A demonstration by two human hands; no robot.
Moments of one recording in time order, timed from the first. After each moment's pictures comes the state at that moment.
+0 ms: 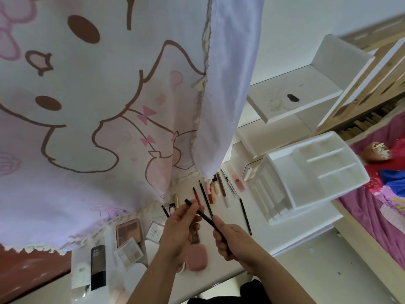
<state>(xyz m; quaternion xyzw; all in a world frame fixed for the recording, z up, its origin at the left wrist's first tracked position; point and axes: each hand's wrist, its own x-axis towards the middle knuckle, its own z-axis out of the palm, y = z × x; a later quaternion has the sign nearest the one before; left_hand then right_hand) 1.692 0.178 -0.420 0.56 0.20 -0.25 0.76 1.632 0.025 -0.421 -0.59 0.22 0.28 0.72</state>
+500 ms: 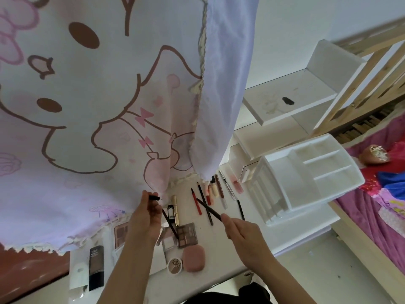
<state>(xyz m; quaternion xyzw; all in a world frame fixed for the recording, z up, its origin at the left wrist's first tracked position) 1.745 0.226 -0.422 0.39 0.33 -0.08 0.85 1.619 0.007 -0.418 -0.82 0.16 0.06 0.54</state>
